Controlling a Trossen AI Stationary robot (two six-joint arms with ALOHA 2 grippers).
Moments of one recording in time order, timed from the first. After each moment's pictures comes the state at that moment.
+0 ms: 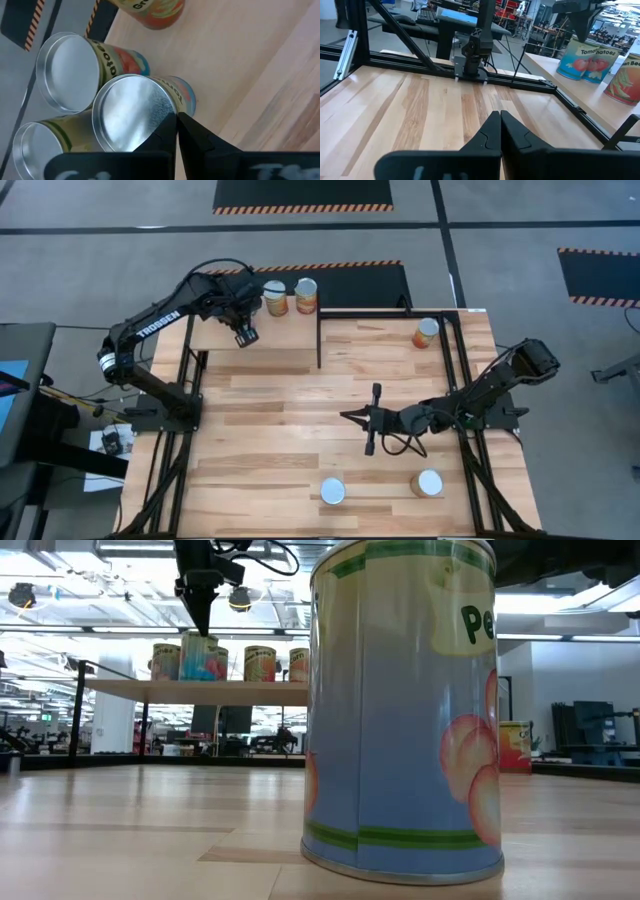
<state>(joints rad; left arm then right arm) 0.58 1.46 1.61 -1.39 -0.28 0.12 0.39 1.44 0.58 0.76 0.57 -0.14</state>
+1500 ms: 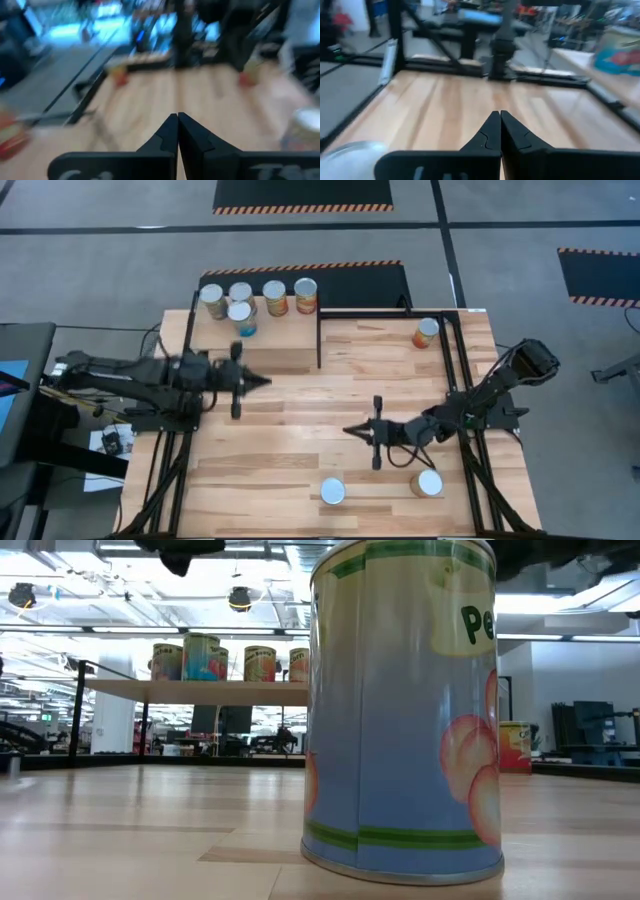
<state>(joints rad) -0.09 0.77 0.69 -0.16 -0.19 0.08 0.50 1.44 0.60 0.71 0.57 -0.03</state>
